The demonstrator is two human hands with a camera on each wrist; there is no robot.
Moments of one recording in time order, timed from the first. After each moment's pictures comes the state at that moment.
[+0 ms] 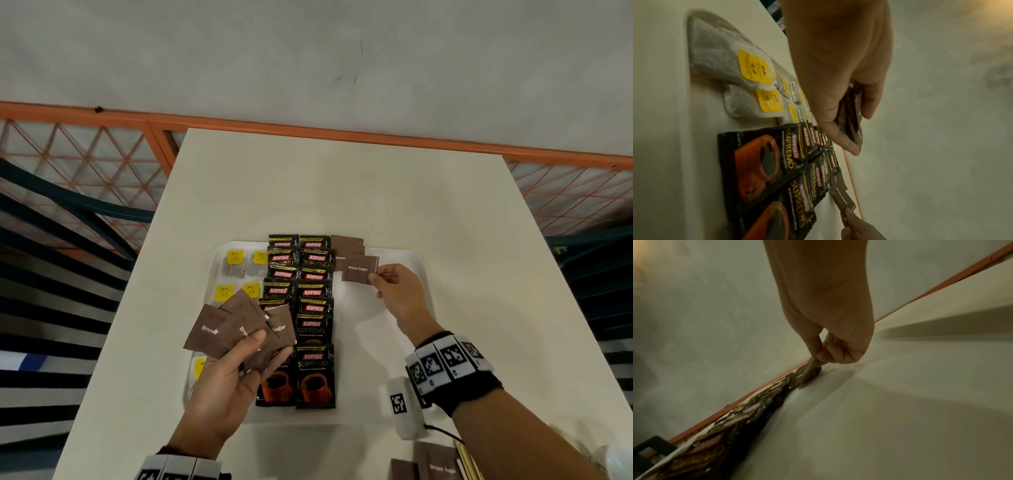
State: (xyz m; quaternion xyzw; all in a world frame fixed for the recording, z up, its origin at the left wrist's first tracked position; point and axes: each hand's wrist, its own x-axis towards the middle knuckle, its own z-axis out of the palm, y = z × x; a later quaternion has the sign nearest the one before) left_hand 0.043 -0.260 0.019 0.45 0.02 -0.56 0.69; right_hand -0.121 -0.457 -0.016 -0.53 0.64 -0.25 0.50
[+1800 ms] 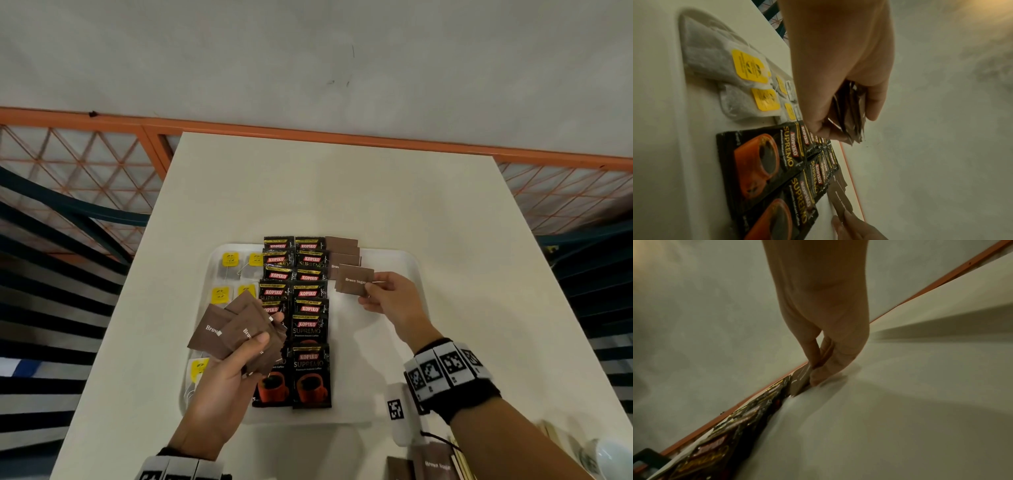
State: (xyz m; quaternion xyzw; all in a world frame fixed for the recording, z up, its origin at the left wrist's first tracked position) left_hand 0.043 -0.258 0.012 0.48 -0.04 -0.57 0.66; right_hand -0.129 -0.447 -0.014 -0.46 0.61 -0.26 0.59
